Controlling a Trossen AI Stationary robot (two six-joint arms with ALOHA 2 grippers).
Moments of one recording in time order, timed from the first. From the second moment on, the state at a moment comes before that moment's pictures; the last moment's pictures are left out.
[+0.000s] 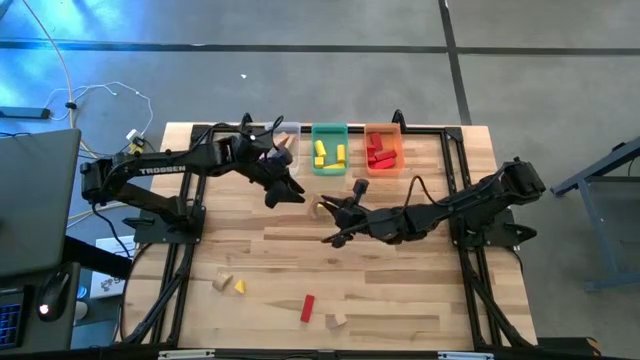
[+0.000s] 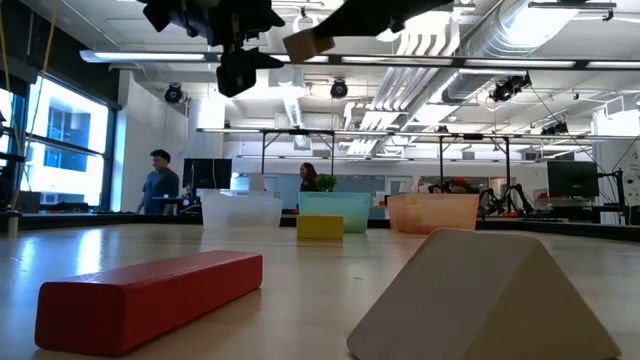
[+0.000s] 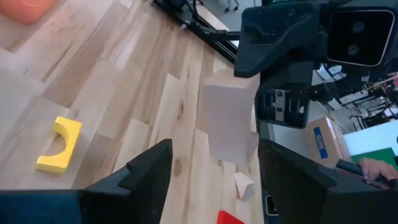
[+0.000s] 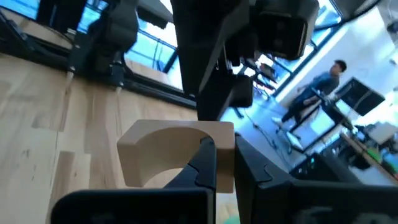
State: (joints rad) left arm 0.41 1.28 0.97 -0.27 0.55 -0.47; right arm 0.27 1.59 0.97 0.45 0.75 -0.45
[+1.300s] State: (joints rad) left arm 0.36 1.28 0.97 -0.22 0.55 -0.35; right arm 0.18 1.58 0.97 0.60 0.54 -0.57
